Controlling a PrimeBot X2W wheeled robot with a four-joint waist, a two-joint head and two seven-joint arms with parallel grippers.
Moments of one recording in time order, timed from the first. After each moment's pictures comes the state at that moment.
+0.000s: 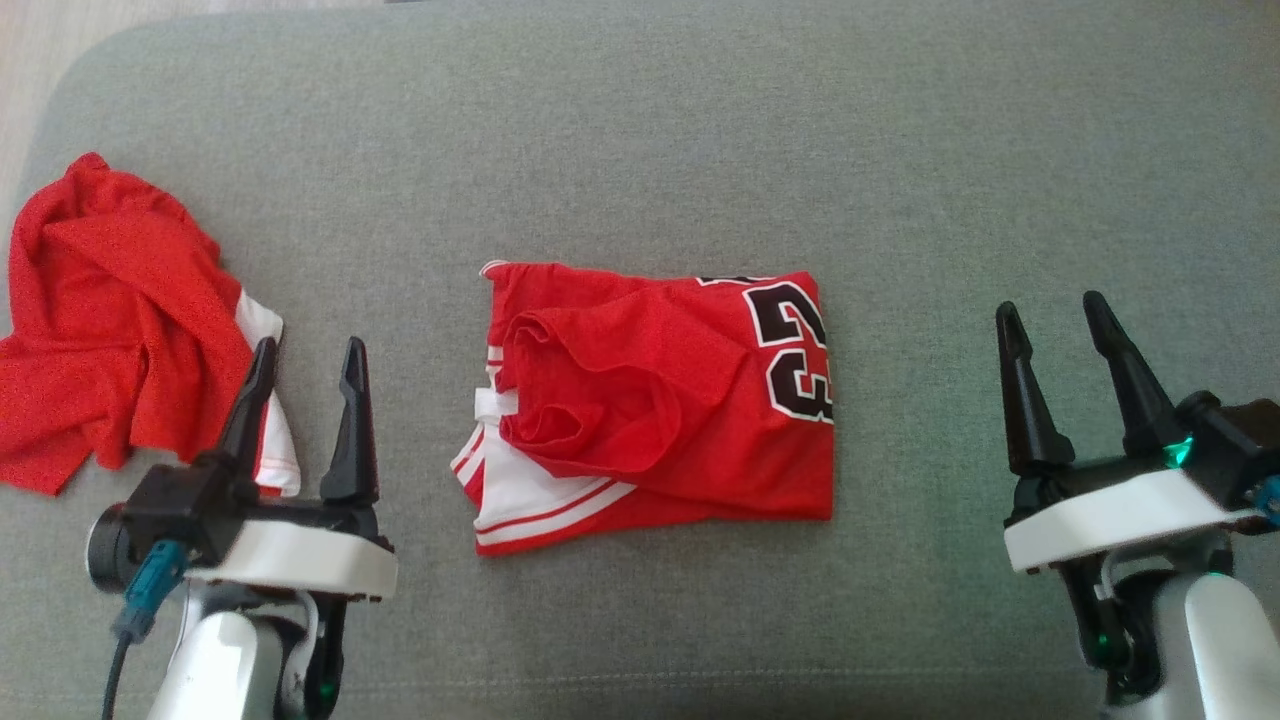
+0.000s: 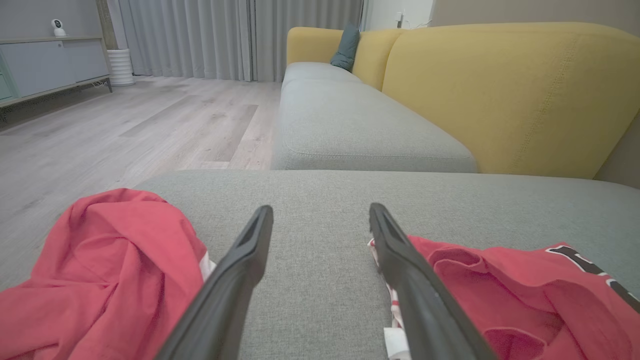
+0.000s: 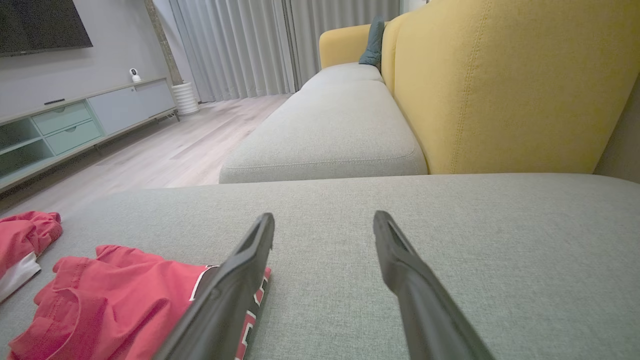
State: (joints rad) left arm -0.06 0.17 -0.18 0.04 -0.25 0.07 -0.24; right arm -0.05 -0.08 0.02 -0.08 0.19 0.13 0.04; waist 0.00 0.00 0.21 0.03
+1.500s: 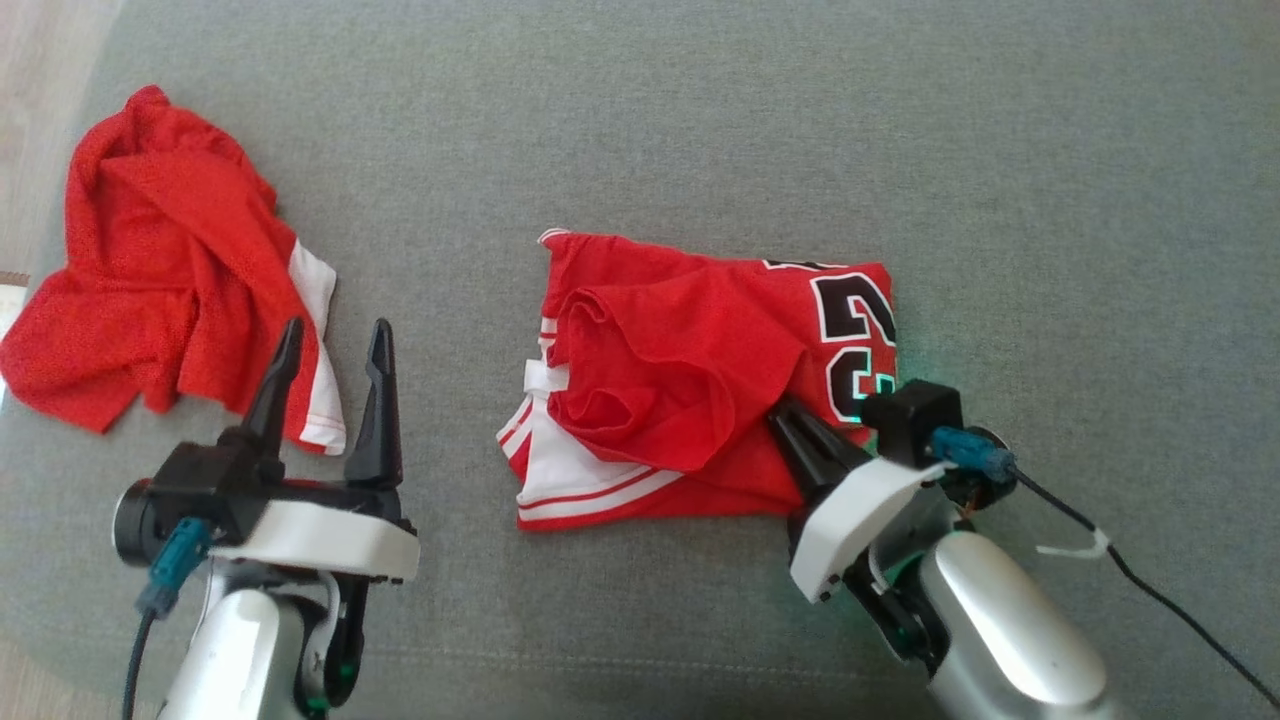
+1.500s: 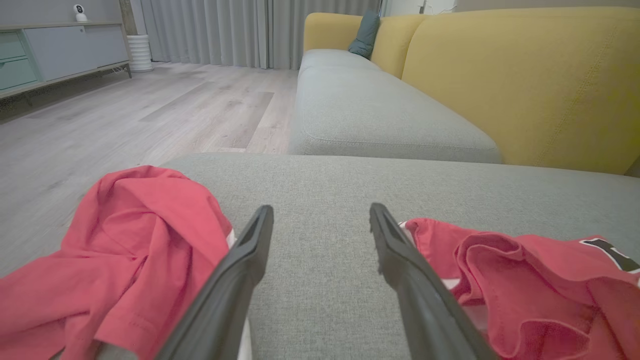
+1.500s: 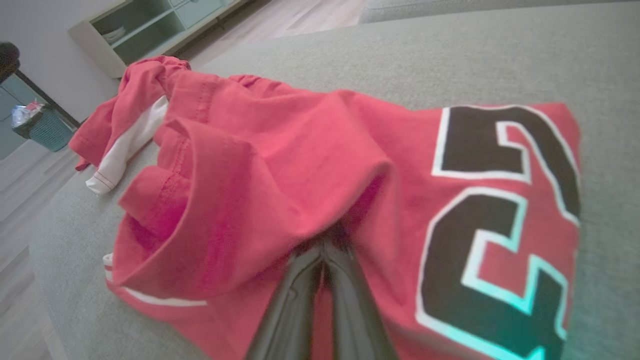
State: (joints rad) left arm -0.11 0.16 -0.22 0.07 -0.25 0.07 -0.25; right arm -0.29 -0.07 0.46 0.39 0.31 0.13 0.05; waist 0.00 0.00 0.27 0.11
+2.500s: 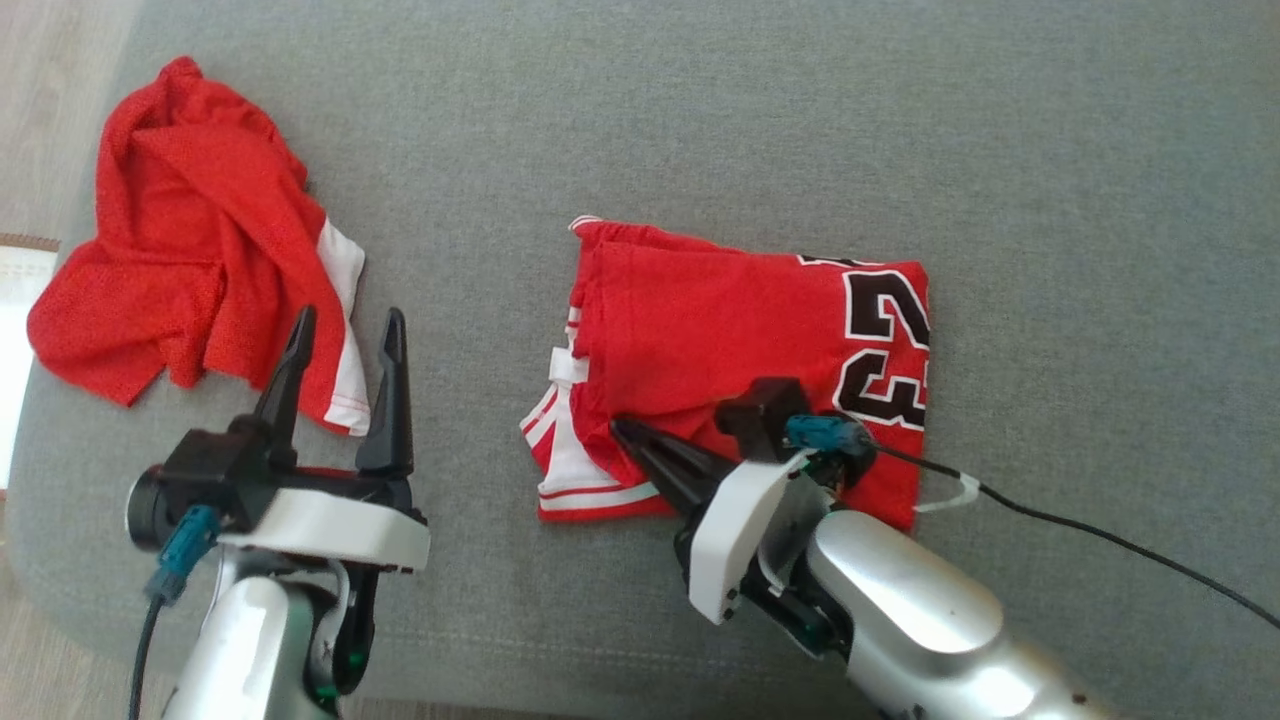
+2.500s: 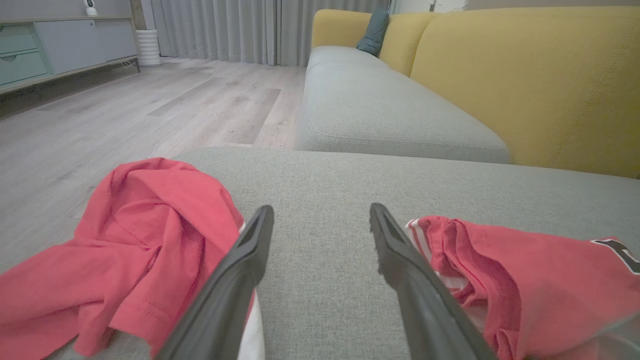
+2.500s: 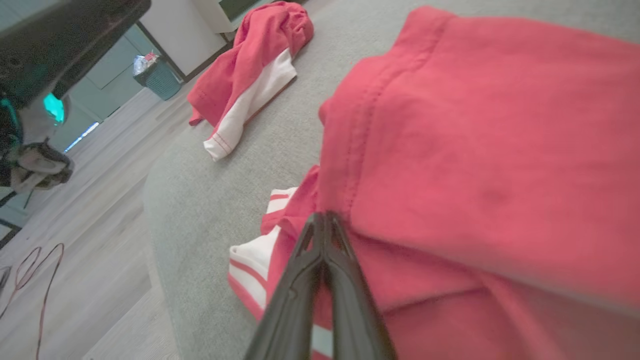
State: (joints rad) left arm -0.13 0.14 -0.22 0.09 -0.25 0.05 -0.25; right arm -0.52 -0.07 0.88 0.57 0.57 0.13 0.01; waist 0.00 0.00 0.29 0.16
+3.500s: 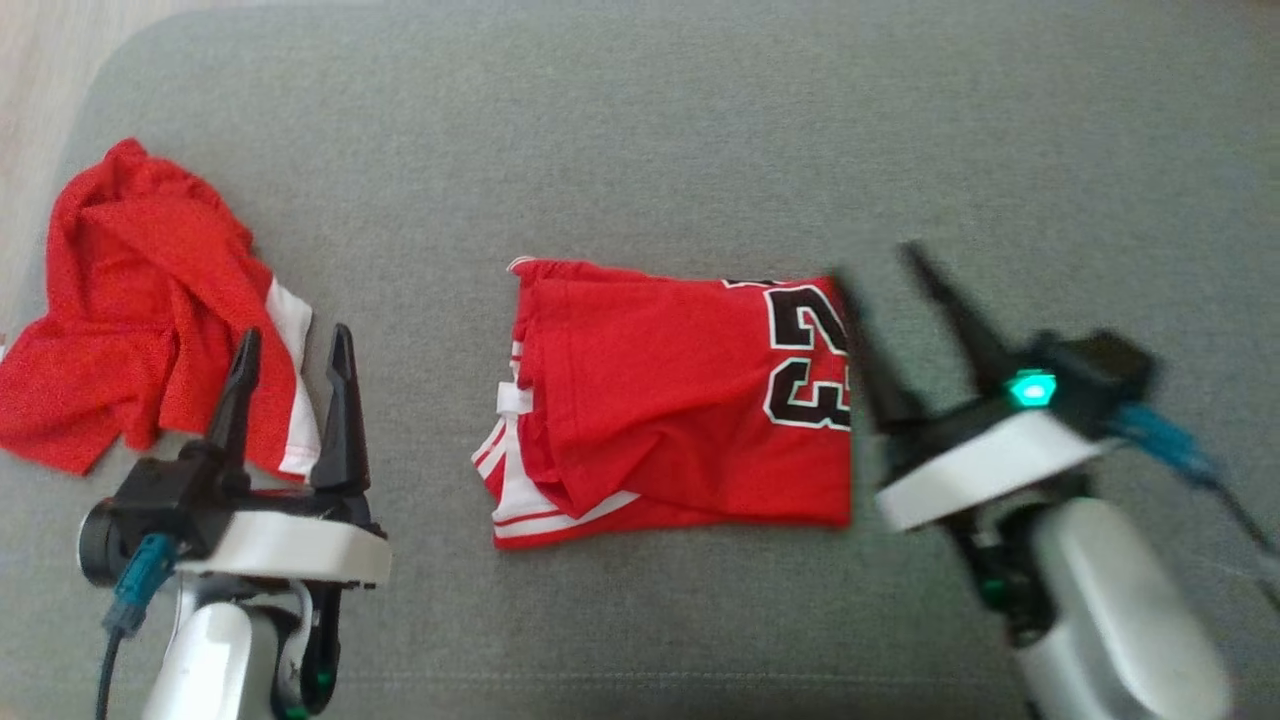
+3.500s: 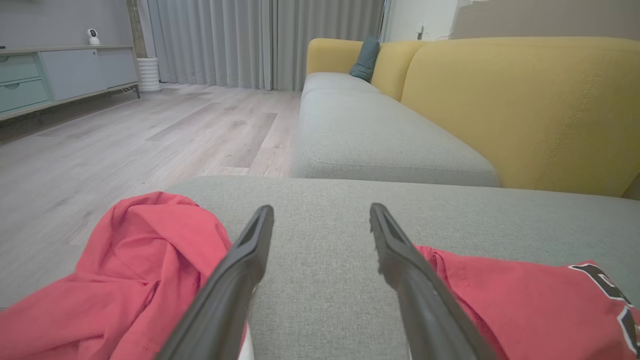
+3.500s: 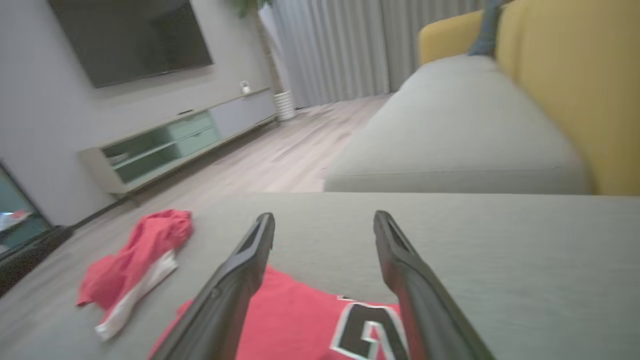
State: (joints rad) left arm -0.08 0.14 -0.15 0.05 -0.23 0.06 -0.25; right arm -0.24 -0.10 0.30 0.07 0.32 0.13 -0.01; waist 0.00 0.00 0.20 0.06
